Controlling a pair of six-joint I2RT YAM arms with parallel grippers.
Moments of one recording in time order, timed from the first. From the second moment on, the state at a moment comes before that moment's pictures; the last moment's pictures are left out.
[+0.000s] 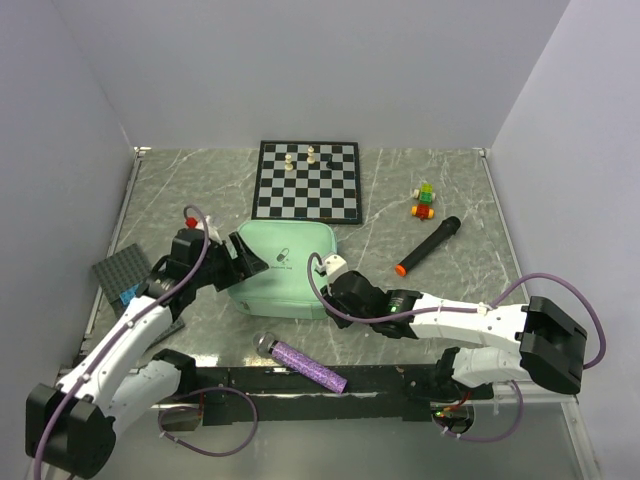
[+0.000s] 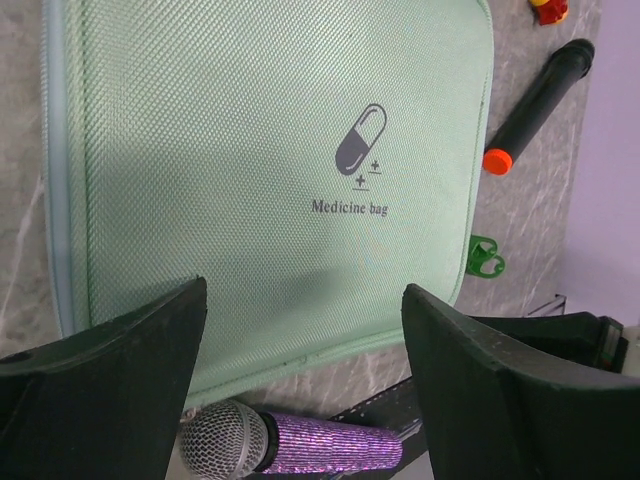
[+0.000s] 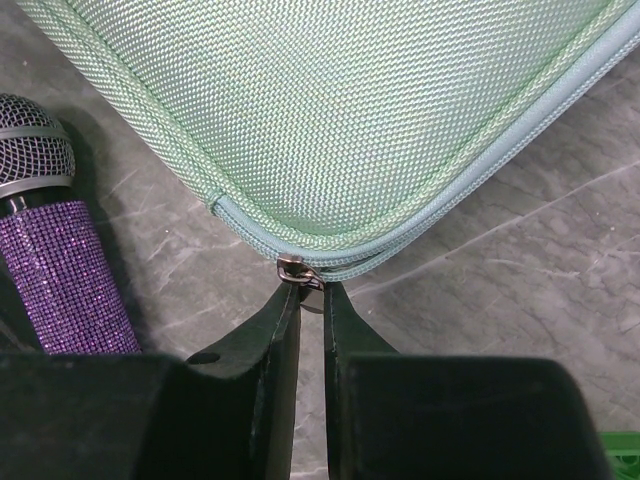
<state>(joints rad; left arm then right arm) -0.33 0.92 0.62 -0.36 0.26 -0.75 1.10 1.22 0.65 -0.19 0.20 0.34</state>
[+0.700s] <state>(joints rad) -0.33 0.54 0.39 -0.39 0.27 -1.08 1.20 1.31 0.73 -0.23 0.28 0.40</state>
